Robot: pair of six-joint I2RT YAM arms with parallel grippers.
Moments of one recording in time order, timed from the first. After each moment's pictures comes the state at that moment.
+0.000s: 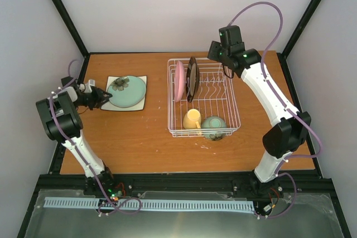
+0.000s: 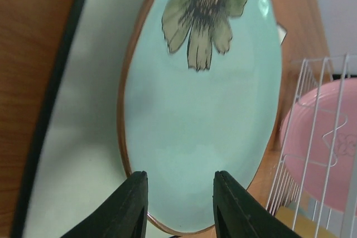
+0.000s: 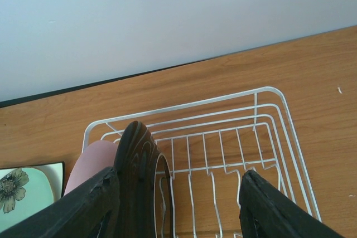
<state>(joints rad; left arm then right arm) 0.49 1.93 1.23 -0.55 0.86 -0.16 0.41 1.73 1.83 -0.72 0.18 0.50</state>
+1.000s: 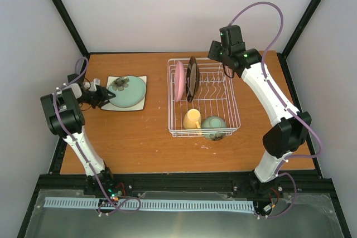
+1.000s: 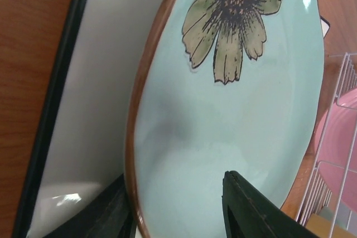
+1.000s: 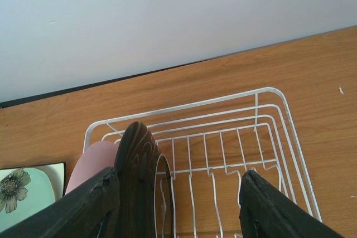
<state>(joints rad) 0.42 2.02 1.29 -0.59 0.76 -0.13 0.40 1.73 1.83 -0.71 0.17 0.50</state>
